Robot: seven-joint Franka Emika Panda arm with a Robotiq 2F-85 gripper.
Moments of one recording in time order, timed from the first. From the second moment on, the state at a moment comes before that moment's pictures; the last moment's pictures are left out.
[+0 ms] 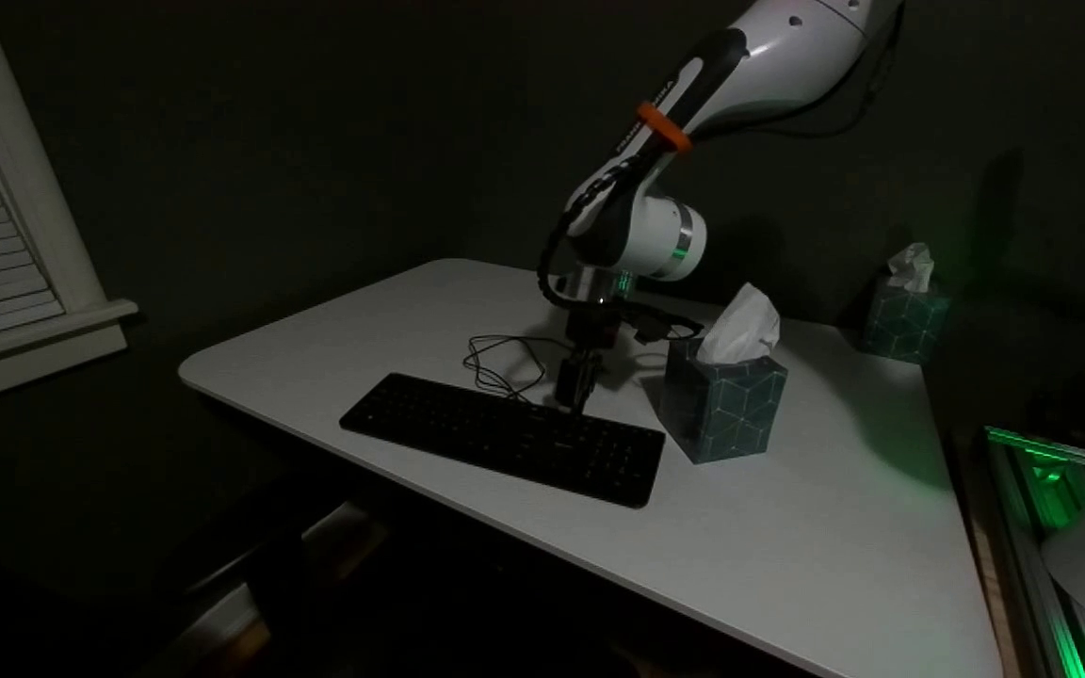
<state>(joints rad) -0.34 0.60 0.28 -2.06 0.46 2.60 -0.71</state>
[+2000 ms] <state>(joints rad) -0.42 0.60 0.25 -1.86 0.53 2.59 -0.73</state>
